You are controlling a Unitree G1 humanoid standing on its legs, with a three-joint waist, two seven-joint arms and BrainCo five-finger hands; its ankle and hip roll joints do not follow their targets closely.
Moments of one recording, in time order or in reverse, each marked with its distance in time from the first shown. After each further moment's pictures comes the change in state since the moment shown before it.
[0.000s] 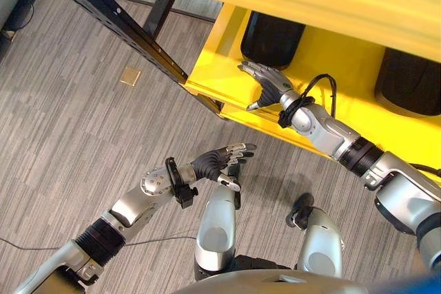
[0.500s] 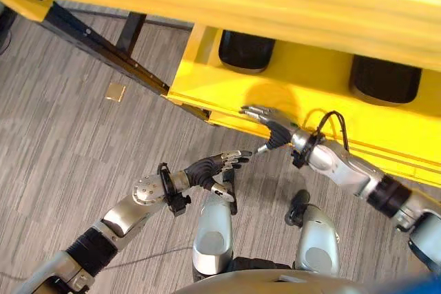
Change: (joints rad) left arm 0.124 0.091 0.066 -0.035 0.057 -0.126 -0.025; right arm 0.429 -0.256 -0.016 -0.376 0.022 -0.146 0.127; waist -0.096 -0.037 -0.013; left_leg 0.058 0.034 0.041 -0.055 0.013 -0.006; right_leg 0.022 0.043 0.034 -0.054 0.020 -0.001
